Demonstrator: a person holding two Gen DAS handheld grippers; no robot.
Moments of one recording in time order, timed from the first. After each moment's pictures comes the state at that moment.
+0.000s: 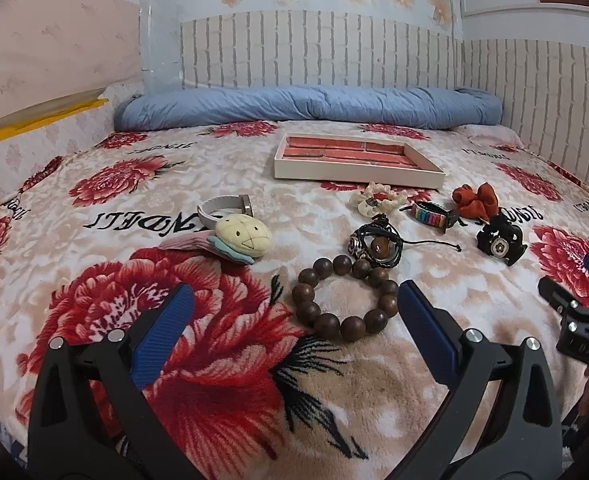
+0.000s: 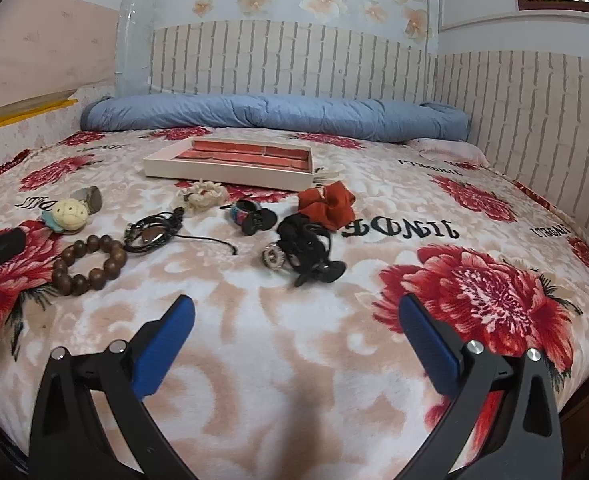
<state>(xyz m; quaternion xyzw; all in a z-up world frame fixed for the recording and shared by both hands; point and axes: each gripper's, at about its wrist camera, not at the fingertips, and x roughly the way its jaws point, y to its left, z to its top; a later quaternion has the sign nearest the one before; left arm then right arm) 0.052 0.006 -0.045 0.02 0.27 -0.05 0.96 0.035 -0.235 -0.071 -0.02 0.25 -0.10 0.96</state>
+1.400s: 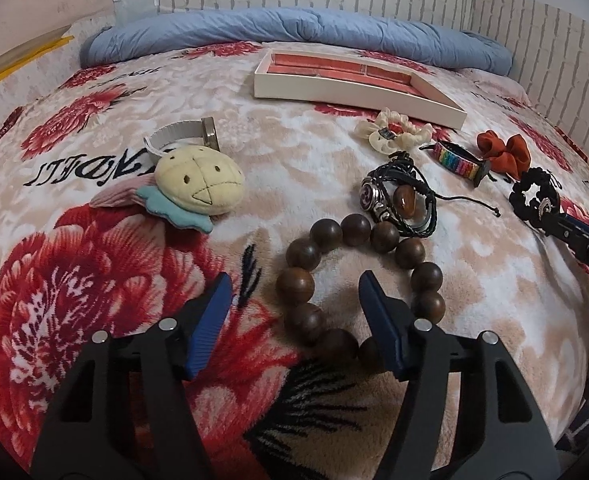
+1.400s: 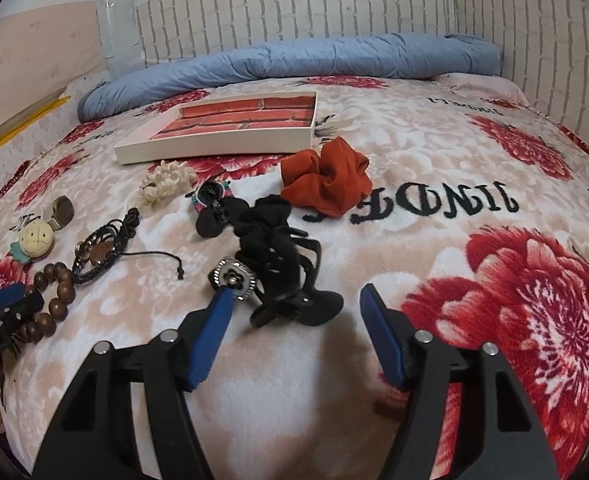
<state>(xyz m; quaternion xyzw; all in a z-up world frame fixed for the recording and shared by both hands) 0.136 0.001 -0.093 0.01 0.40 -0.08 0.91 0.136 -0.298 -0.095 0.06 0.35 -0.04 0.93</state>
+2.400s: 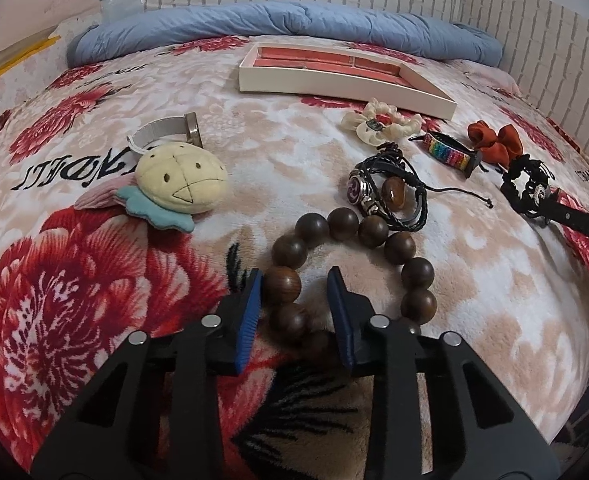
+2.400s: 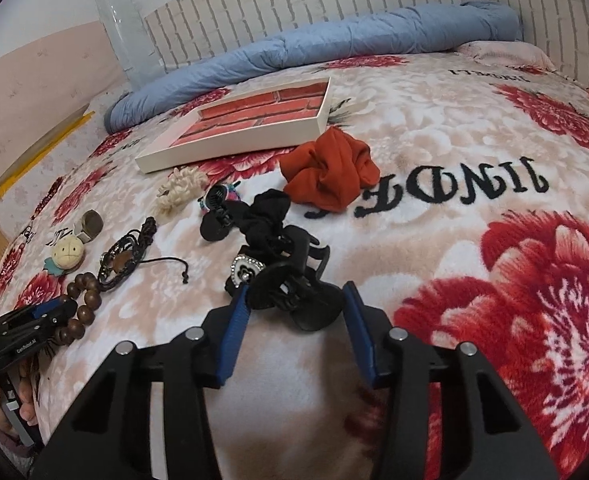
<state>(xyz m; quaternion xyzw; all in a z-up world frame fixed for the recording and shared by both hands) 0.139 -0.004 -0.097 0.01 0.41 -0.10 0.90 0.144 -0.333 -0.099 0.12 0.37 0.04 0.92</state>
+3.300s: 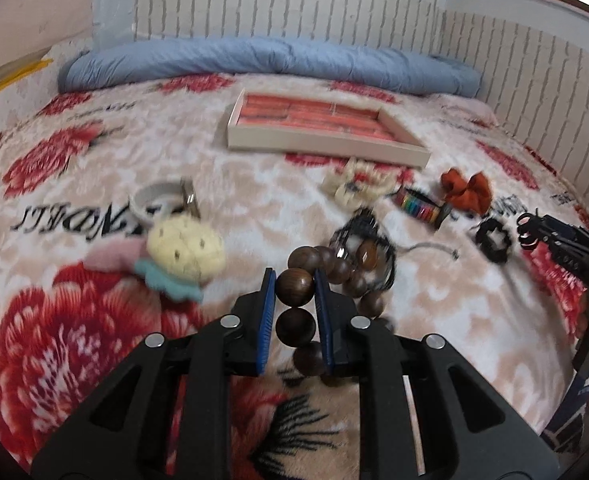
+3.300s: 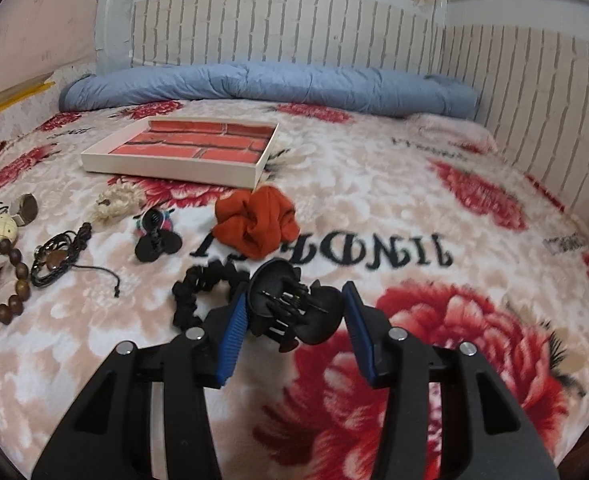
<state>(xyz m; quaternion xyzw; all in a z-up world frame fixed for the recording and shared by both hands) 0.140 0.004 -0.052 0.00 0.35 -0.15 0.93 0.131 -0.327 -0.062 -0.04 0.31 -0.10 0.95</state>
